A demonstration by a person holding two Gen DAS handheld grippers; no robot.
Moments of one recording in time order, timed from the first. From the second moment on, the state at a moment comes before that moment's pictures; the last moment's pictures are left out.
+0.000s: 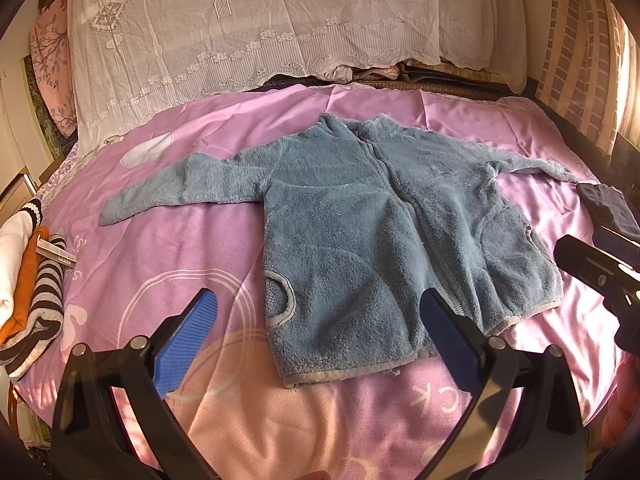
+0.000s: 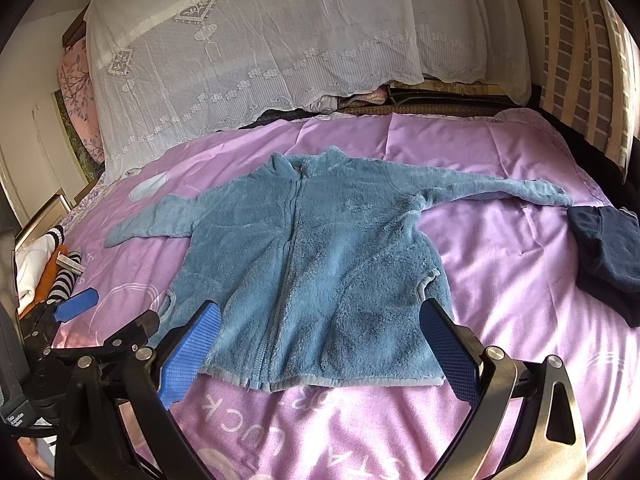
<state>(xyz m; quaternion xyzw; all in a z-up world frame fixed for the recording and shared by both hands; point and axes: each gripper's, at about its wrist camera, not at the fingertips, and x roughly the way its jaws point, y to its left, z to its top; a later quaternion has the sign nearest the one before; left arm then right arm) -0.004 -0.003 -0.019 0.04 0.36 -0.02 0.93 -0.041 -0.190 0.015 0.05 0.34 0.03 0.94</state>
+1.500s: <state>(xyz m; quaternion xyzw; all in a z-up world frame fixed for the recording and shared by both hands) 0.218 0.010 -0.050 0.03 0.42 0.00 0.91 0.153 -0.421 -0.085 0.37 0.32 -0.06 0.87</state>
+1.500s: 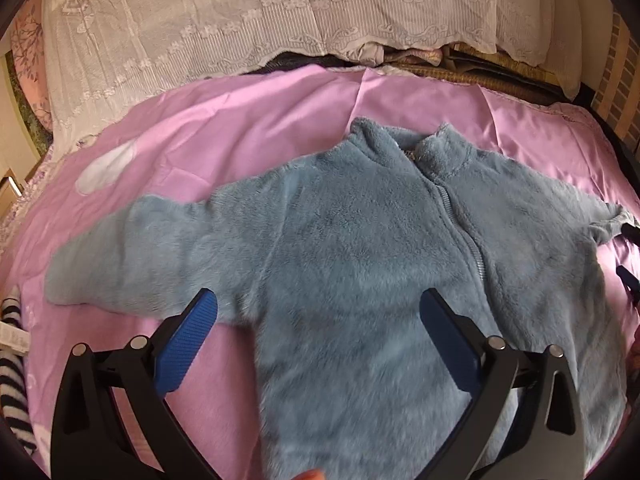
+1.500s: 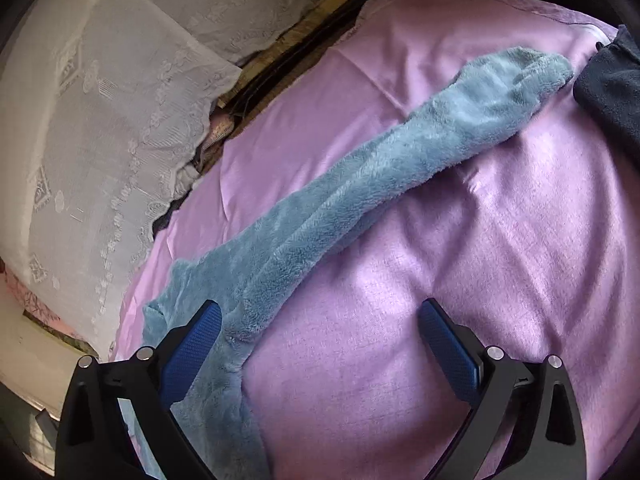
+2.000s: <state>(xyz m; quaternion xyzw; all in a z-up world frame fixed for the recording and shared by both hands) 0.235 0.015 -0.100 0.01 0.46 0.00 0.89 0.149 -0.415 -0.088 0.33 0.31 -0.04 0.89</state>
